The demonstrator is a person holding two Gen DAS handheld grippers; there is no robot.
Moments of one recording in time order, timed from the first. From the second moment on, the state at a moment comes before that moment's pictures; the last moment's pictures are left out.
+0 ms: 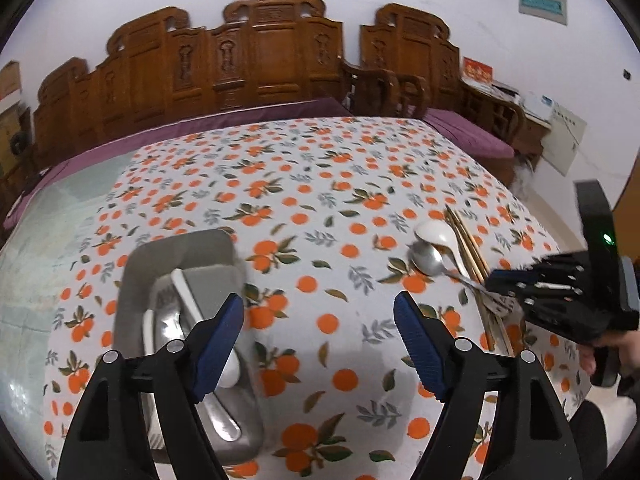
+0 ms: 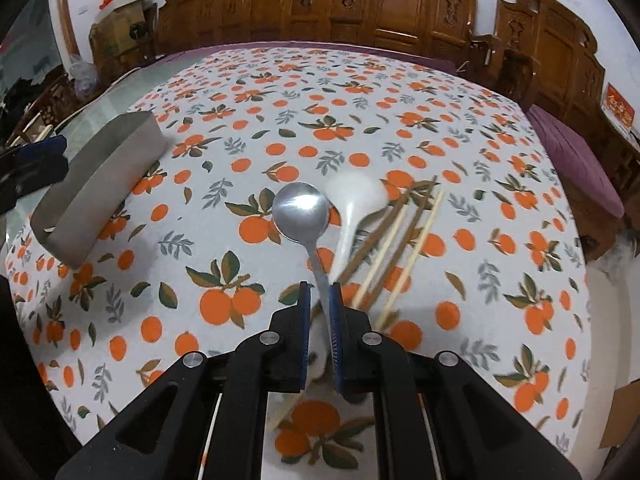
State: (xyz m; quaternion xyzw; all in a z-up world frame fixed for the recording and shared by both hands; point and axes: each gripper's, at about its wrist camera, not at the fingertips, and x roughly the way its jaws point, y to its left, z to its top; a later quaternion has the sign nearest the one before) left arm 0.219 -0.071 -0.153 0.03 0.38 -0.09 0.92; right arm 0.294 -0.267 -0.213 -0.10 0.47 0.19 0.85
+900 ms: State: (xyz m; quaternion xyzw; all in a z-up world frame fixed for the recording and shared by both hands) left arm 0.214 -0.086 -0.162 0.04 0.39 -0.12 0.91; right arm 0.330 -0.216 -0.224 -0.14 0.52 0.19 0.82
